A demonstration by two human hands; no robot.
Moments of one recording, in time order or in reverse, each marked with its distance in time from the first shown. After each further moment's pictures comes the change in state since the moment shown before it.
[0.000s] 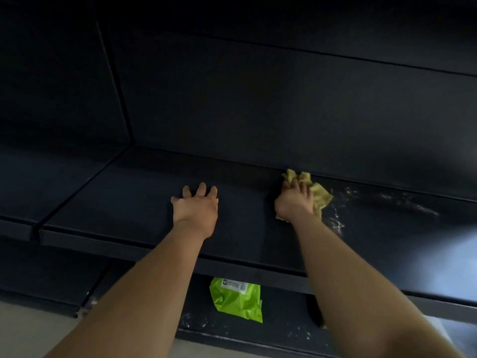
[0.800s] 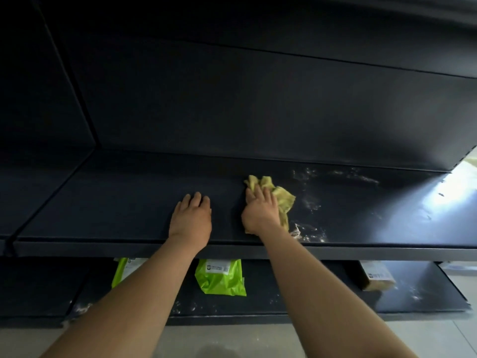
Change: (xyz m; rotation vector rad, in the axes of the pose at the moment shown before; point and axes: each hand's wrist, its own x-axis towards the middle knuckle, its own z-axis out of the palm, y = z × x) left_hand -0.047 0.020 0.005 -0.148 0.045 0.230; right_hand -0.088 -0.006 0.010 0.001 -0.012 -0.076
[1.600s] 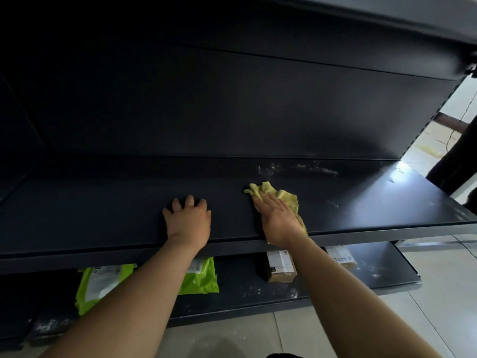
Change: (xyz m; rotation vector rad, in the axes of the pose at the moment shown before) left_hand -0.006 0.071 -0.008 0.016 -0.041 0.001; right_hand -0.047 0.129 -0.006 0.063 0.124 -0.147
